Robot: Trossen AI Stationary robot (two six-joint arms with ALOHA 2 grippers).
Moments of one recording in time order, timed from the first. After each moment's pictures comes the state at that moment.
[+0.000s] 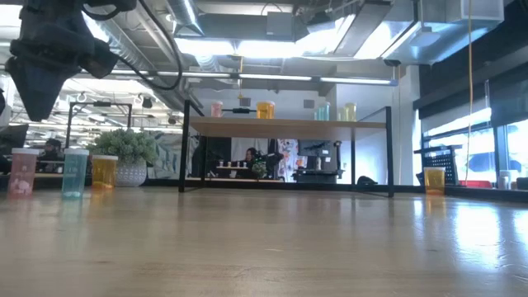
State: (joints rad) left arm -0.07 1.02 0.80 -1.21 -0.04 -1.02; right arm -0.14 1.75 2.34 -1.40 -0.21 -0.21
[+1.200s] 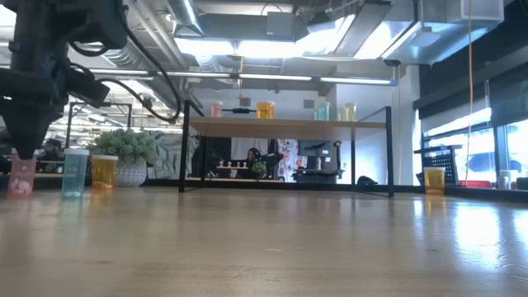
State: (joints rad) left arm -0.07 1.02 0.59 -1.05 -0.08 -0.72; right arm -0.14 1.75 2.34 -1.40 -0.21 -0.21
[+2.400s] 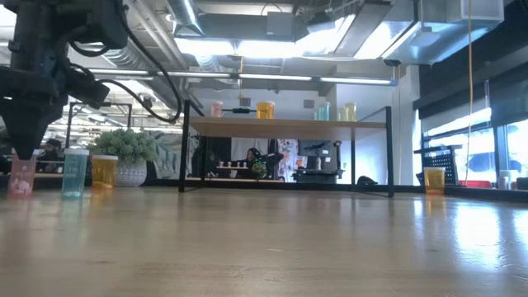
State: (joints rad) left arm -0.07 1.02 0.59 -1.04 -0.06 -0.73; right arm -0.14 1.75 2.34 -1.40 -0.21 -0.21
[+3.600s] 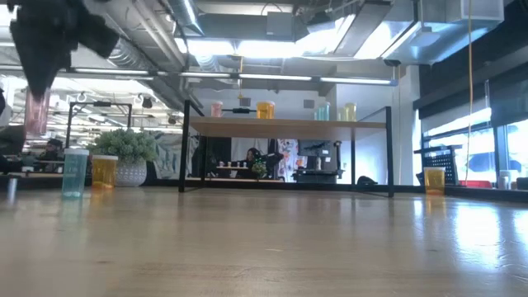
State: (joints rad) left arm -0.07 1.01 0.92 -1.33 -0.02 -0.75; right arm -0.14 1.75 2.34 -1.40 -0.21 -0.21
